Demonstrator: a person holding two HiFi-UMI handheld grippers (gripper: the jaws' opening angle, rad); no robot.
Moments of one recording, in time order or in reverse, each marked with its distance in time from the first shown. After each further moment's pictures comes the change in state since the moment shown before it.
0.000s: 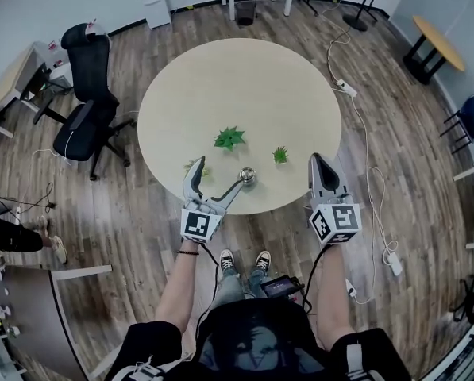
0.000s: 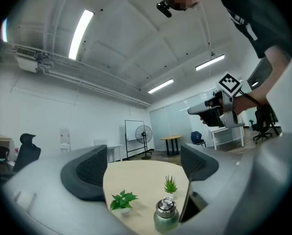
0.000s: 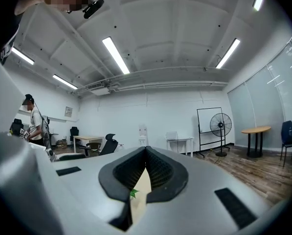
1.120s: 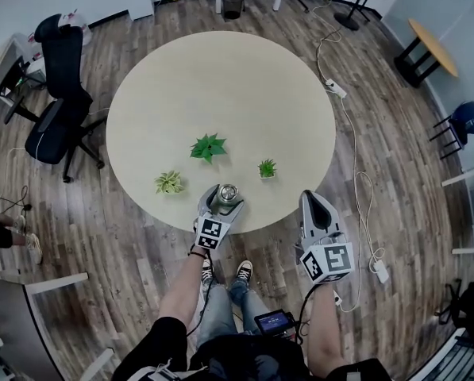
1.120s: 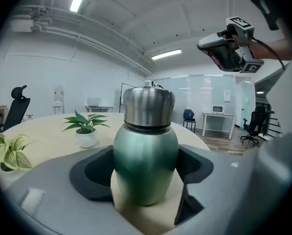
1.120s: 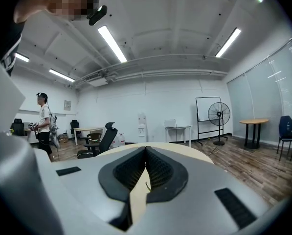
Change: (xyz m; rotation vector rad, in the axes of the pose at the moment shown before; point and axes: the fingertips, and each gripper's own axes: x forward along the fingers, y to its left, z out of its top) left arm 0.061 -0.075 -0.259 -0.156 0.398 -0.106; right arm -0.004 -0.018 -0.081 0.022 0.125 -0.007
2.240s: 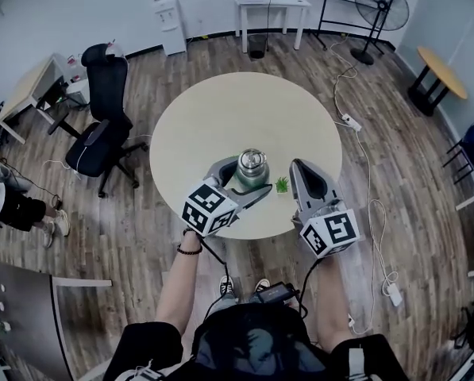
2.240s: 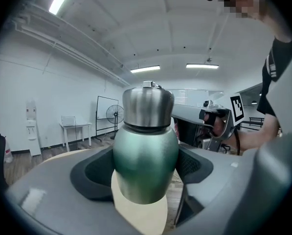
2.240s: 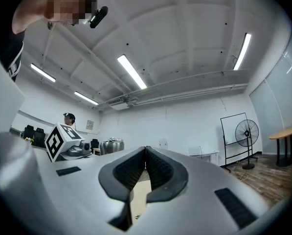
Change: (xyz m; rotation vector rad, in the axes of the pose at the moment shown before) left arm -0.138 -0.032 0.346 0.086 -0.079 -0.281; right arm 0.002 0.084 0.185 -0.044 -0.284 0.264
